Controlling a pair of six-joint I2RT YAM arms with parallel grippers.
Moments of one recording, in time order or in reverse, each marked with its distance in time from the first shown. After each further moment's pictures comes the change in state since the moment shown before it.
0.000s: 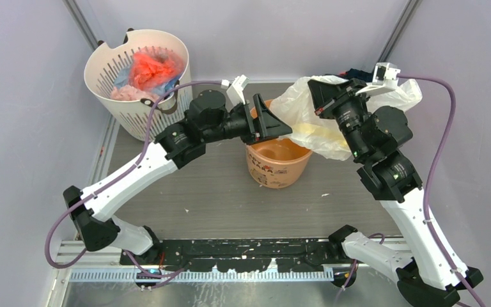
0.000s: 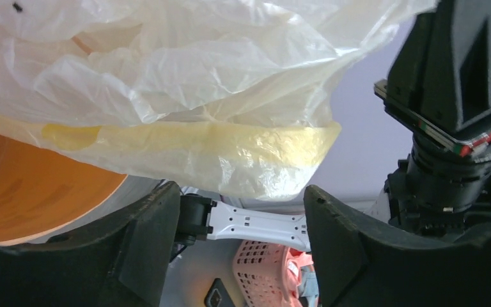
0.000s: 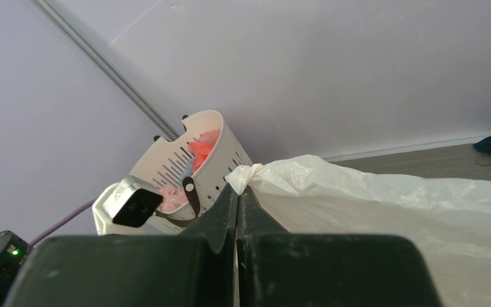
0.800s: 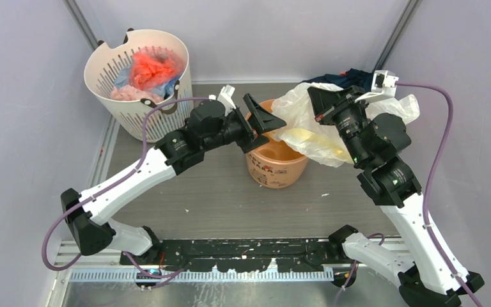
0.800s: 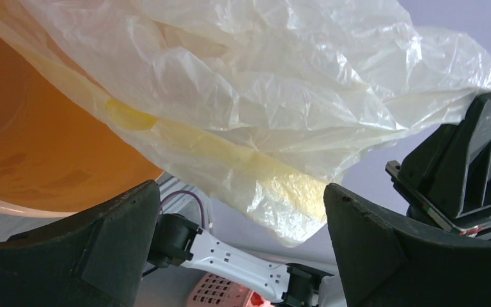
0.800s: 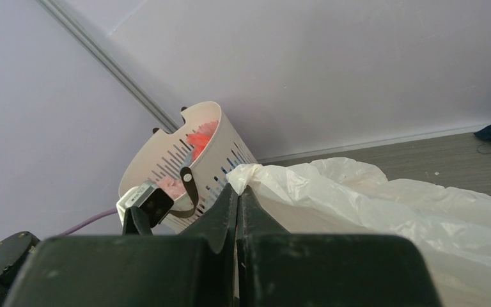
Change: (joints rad) left arm 0.000 -0.044 -0.124 0.003 -0.190 -0.241; right arm 0.000 -0.040 -0.067 0.010 -0.009 0.013
